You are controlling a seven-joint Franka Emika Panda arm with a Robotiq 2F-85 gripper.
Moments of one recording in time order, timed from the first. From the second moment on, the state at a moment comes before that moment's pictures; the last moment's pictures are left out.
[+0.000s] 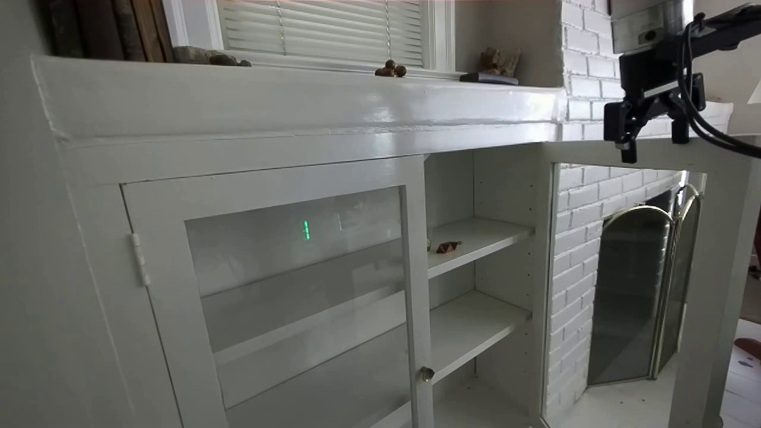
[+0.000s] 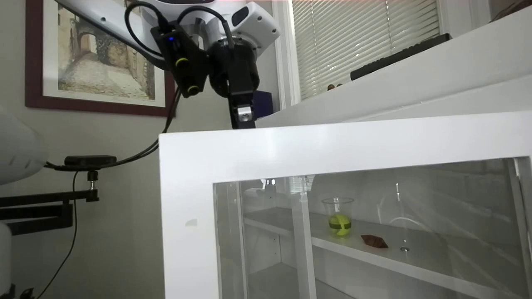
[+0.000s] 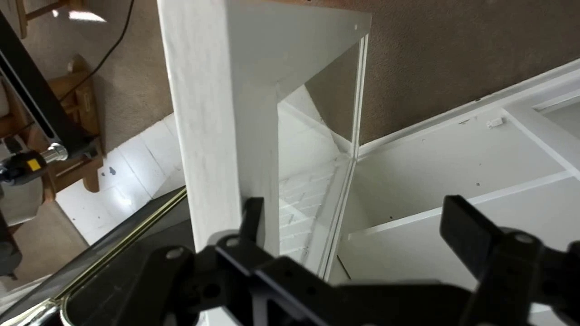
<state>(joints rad) -0.28 -0.62 -0.01 -2.61 -0.34 2.03 0.32</state>
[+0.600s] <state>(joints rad) -0.37 -0.68 -0.05 -2.65 -0.37 2.03 0.33</state>
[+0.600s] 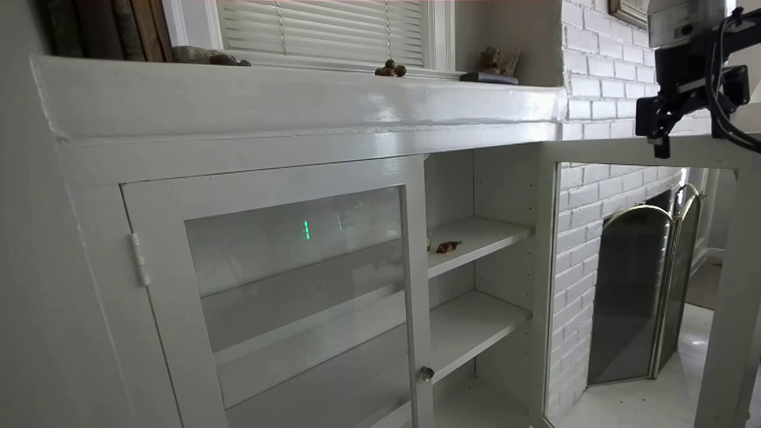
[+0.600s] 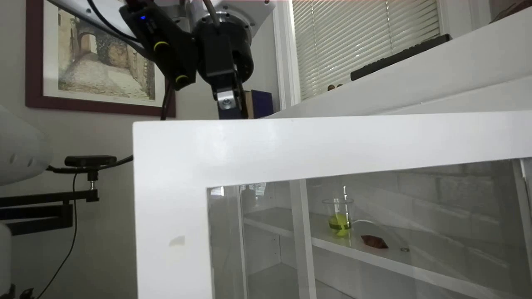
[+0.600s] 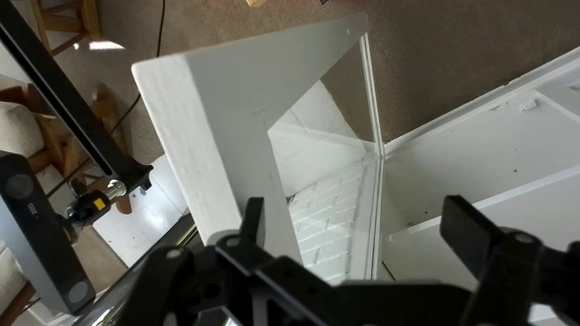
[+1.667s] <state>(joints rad) -0.48 -0.80 -0.07 -2.67 -0.43 2.03 0.33</state>
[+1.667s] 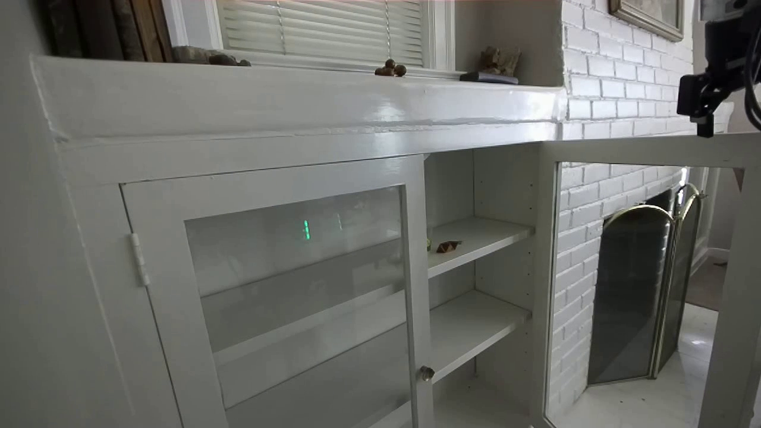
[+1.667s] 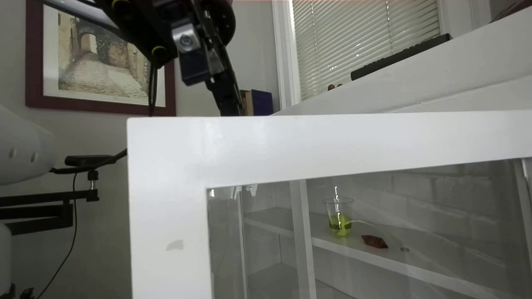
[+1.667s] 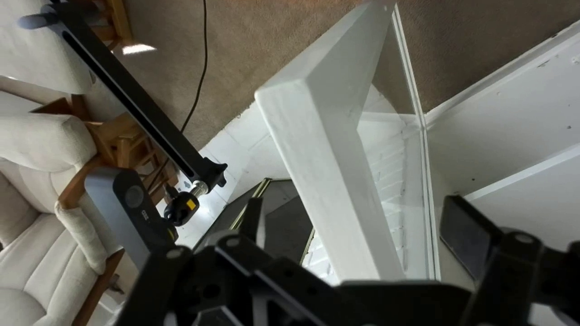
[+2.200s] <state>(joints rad) -0.27 -0.84 0.01 -2.66 -0.36 2.09 0.33</state>
